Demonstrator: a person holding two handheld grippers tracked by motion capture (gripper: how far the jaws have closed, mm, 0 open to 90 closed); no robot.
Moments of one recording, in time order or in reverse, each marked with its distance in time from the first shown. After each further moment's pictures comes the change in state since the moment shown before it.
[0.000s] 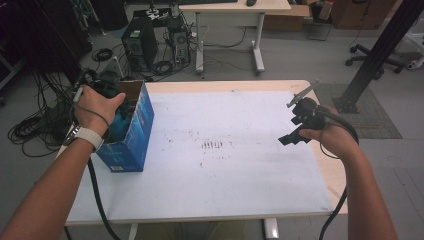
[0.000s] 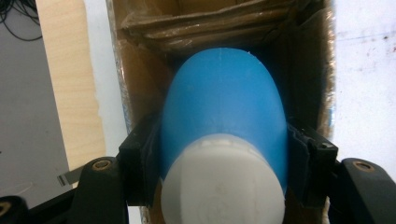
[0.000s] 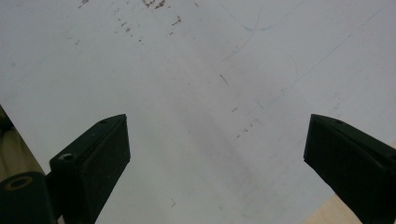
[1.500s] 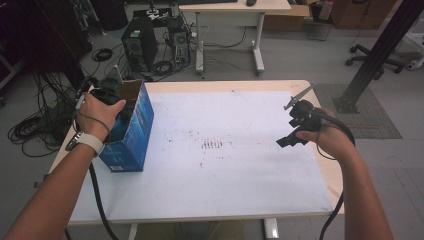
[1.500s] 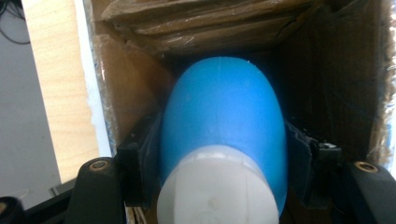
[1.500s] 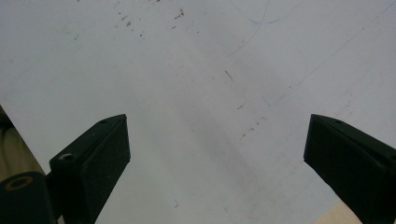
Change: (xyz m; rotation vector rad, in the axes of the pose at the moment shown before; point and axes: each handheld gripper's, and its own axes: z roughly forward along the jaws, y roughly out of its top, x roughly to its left) left arm 0.005 -0.001 0.024 0.000 -0.012 0.025; right arm 0.001 0.000 0.009 0.023 0.012 0.007
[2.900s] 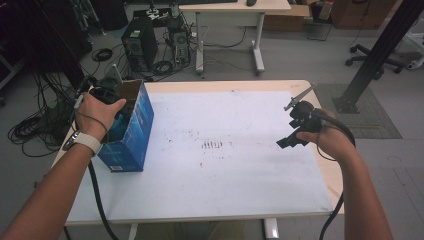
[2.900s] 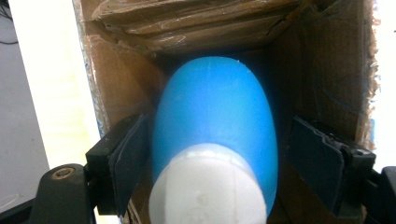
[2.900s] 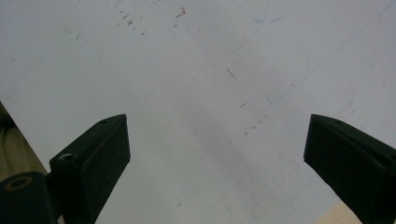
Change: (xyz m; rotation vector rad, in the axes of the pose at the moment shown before) left arm 0.003 -0.001 -0.003 0.003 -0.037 0.000; right arm 0.002 -0.002 0.000 0.001 0.001 0.004
